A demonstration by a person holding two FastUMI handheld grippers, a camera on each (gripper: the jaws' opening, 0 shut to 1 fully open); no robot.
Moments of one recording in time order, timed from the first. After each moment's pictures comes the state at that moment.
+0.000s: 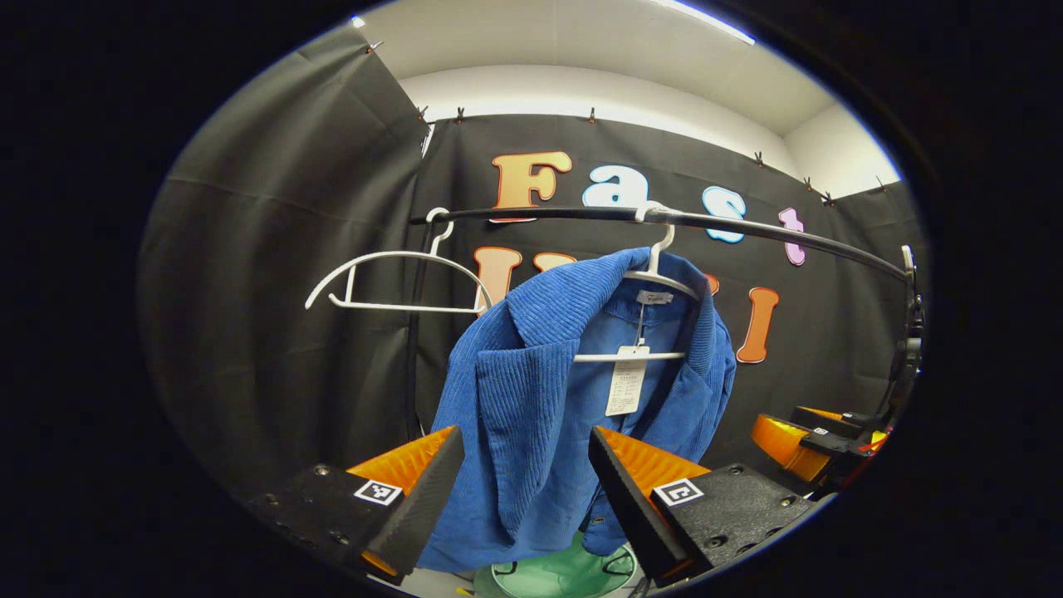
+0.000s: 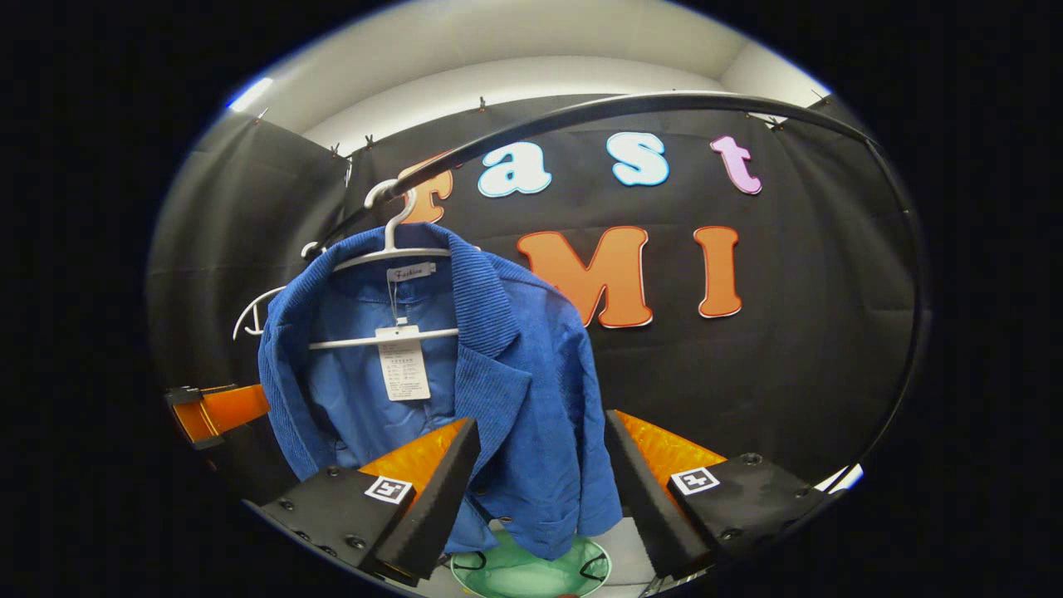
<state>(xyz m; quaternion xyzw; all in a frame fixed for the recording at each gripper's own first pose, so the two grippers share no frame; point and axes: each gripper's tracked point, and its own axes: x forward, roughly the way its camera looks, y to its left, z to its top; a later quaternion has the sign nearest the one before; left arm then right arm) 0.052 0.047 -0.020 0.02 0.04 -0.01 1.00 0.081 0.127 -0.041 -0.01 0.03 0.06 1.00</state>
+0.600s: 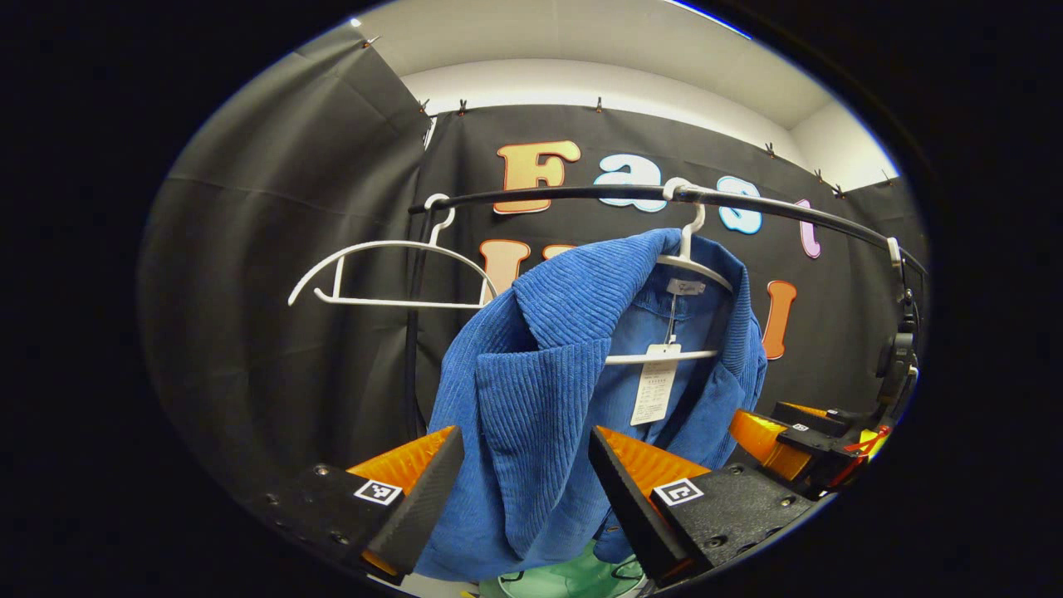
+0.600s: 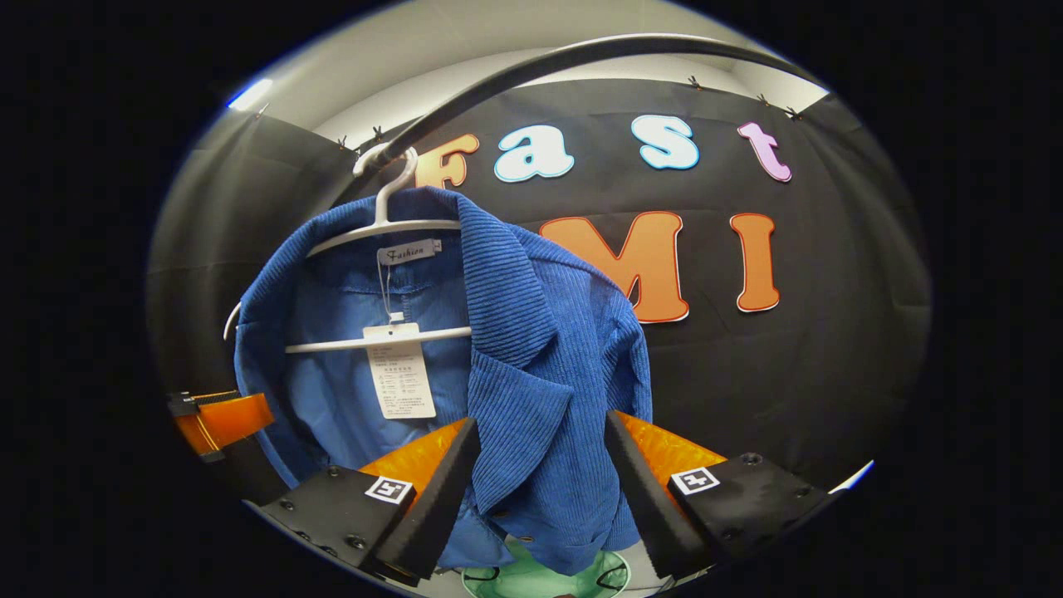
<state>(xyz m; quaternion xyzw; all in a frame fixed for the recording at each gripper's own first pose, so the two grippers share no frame) 0.097 0.053 -0.033 0.02 0.05 0.01 1.00 0.153 0.151 -0.053 -0.01 0.04 0.09 1.00</state>
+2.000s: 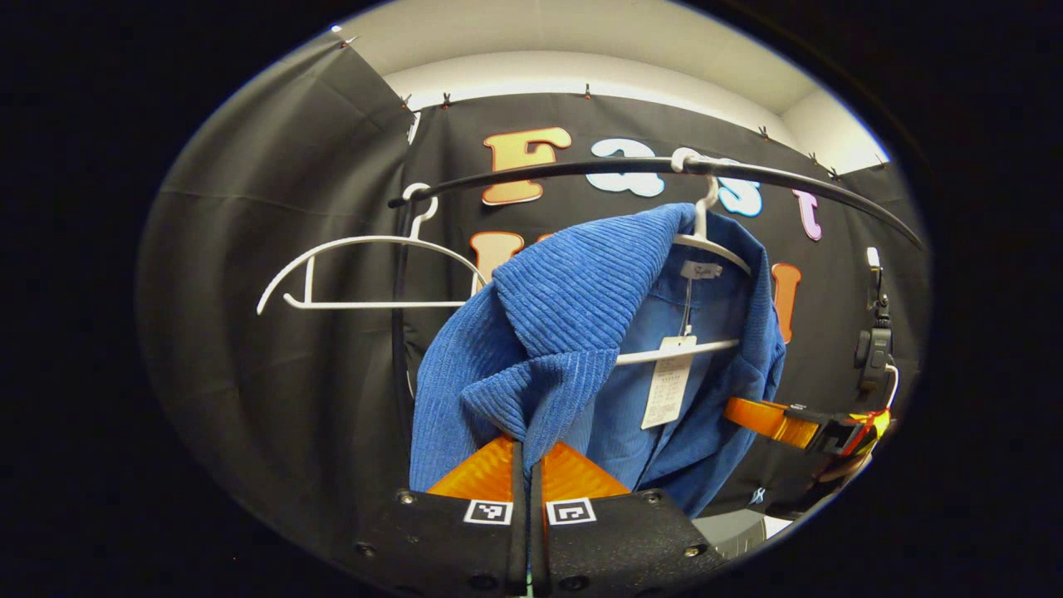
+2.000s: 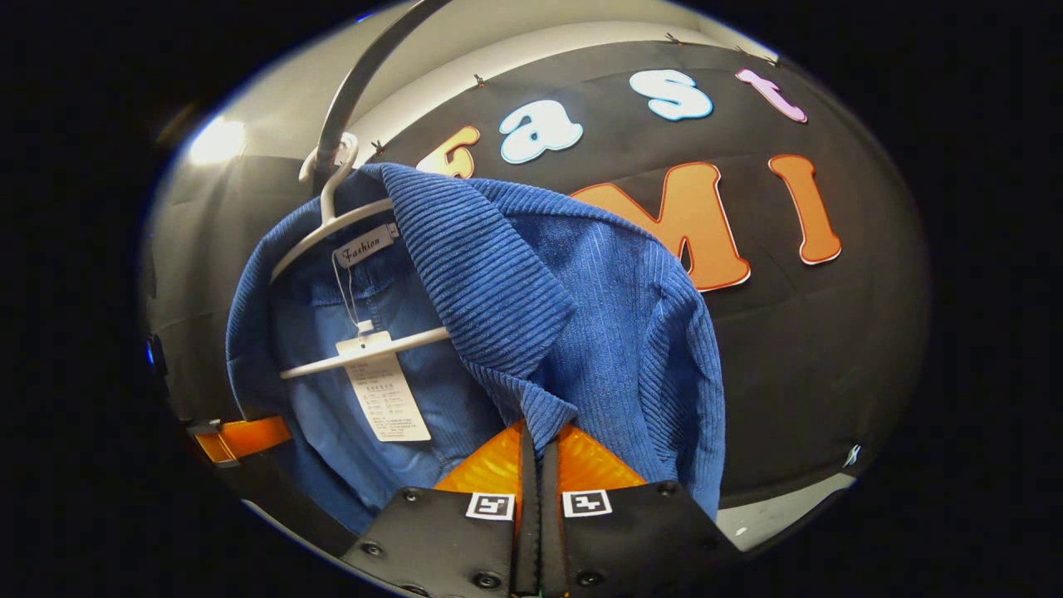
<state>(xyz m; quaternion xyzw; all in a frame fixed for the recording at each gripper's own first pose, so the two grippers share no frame) 0.126 0.045 -0.042 0.05 0.07 -0.01 1.00 0.215 0.171 -0.063 0.09 0.08 0.20 0.97</state>
